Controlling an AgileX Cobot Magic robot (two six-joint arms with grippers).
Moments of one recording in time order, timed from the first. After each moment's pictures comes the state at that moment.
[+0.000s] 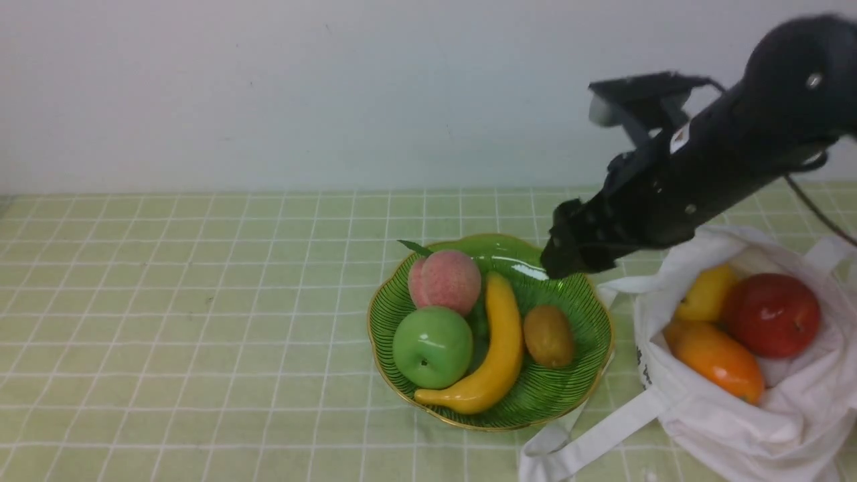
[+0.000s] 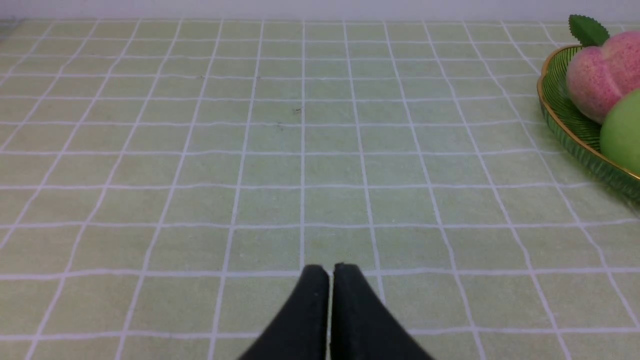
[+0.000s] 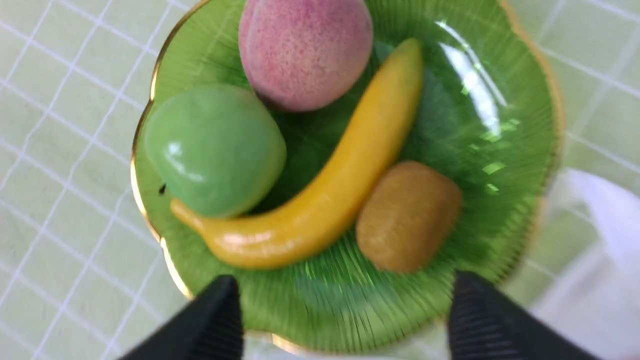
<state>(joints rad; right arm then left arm) 0.39 1.61 -1.42 0.23 1.09 -0.15 -0.05 -0.01 0.02 -0.04 0.41 -0.01</state>
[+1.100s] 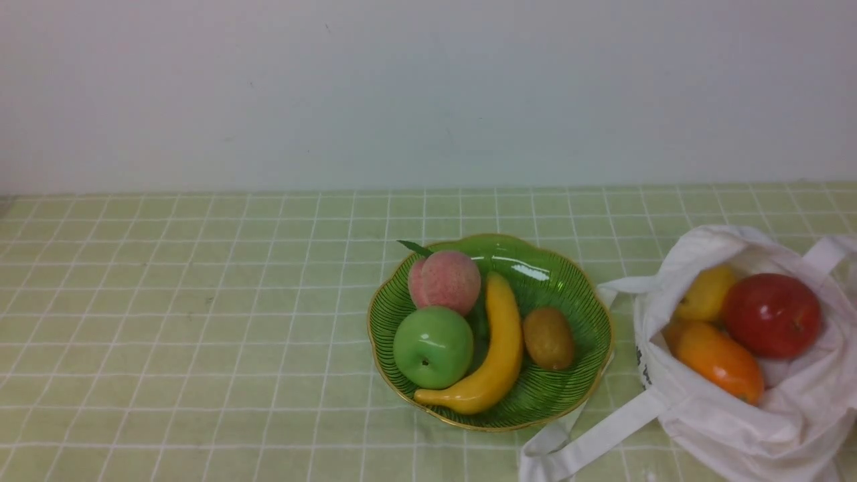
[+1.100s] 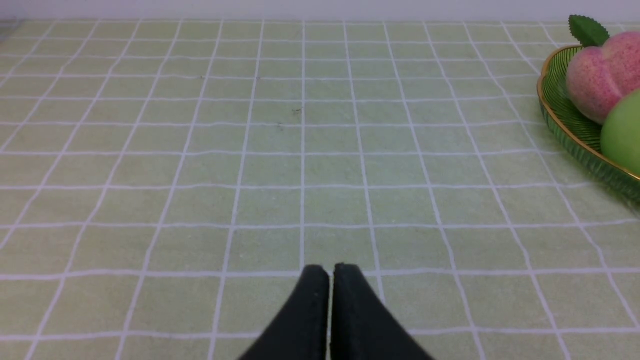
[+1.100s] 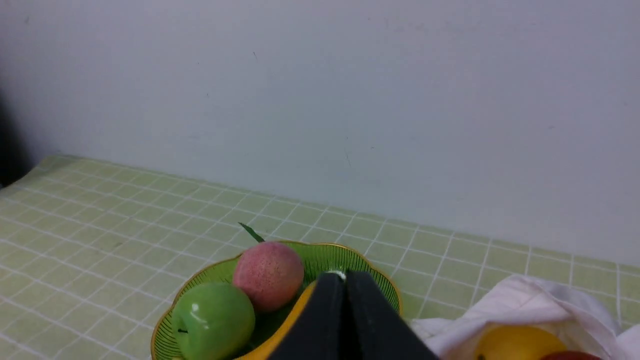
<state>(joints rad) 0.39 0.39 -0.44 0.10 0.35 -0.04 -0.05 -0.01 0.02 -0.04 0.41 -0.01</state>
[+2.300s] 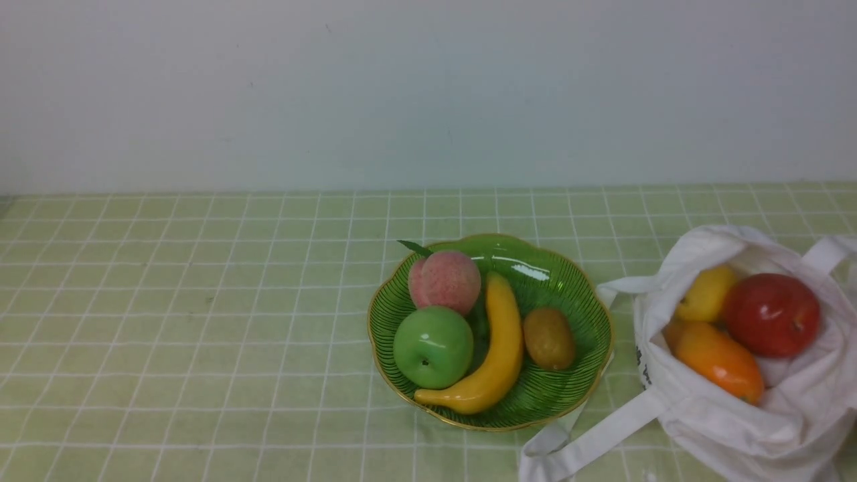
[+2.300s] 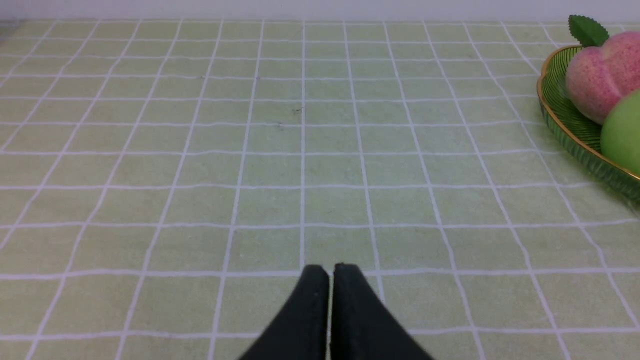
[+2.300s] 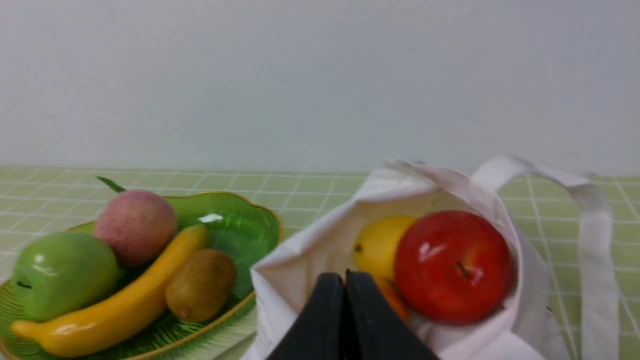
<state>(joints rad) 0.13 0.00 0.00 0.09 0.28 -0.02 -0.05 -0.01 0.02 -0.04 0.41 -0.01</state>
